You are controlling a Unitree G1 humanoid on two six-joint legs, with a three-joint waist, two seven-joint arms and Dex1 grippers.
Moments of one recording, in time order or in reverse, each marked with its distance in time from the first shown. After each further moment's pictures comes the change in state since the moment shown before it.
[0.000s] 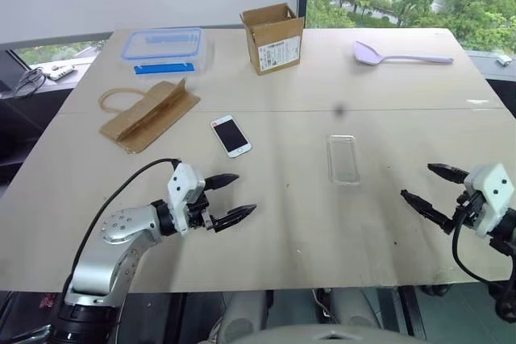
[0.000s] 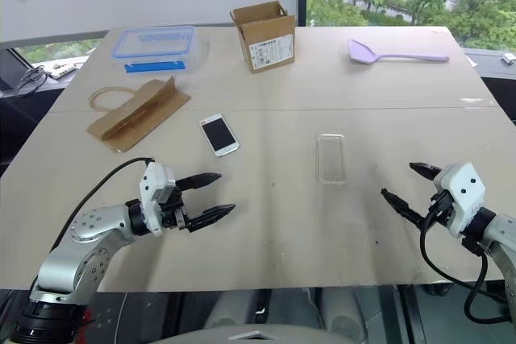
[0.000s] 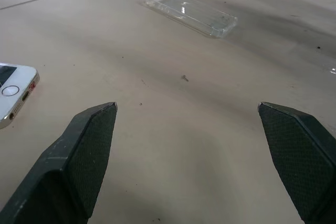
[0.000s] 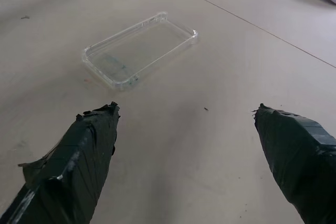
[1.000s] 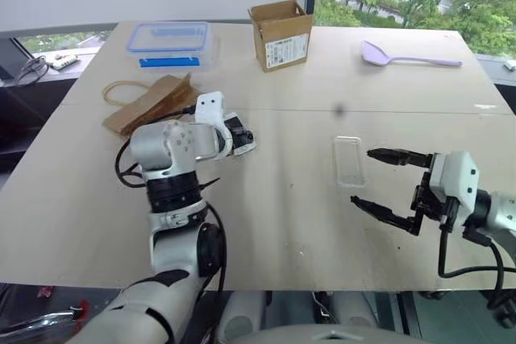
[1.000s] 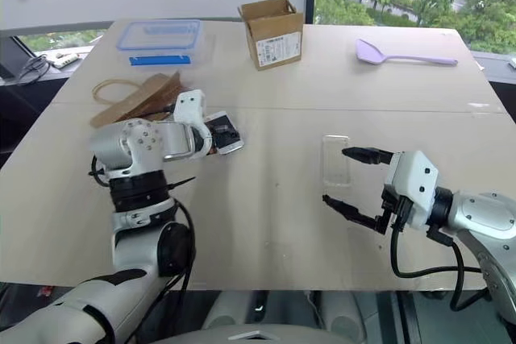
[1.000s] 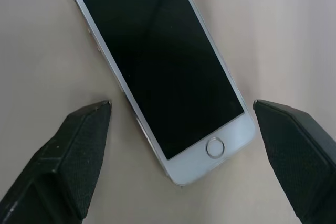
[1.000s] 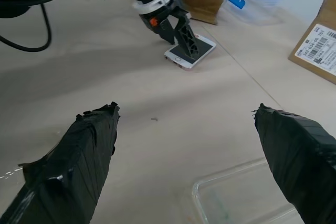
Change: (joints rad) left arm -0.927 -0.545 0.291 0.267 0.263 1.304 1.152; right arm -0.168 -0.090 0.168 -0.319 0.151 0.100 0.044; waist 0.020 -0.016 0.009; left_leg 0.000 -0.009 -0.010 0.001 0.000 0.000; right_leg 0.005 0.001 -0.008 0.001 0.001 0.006
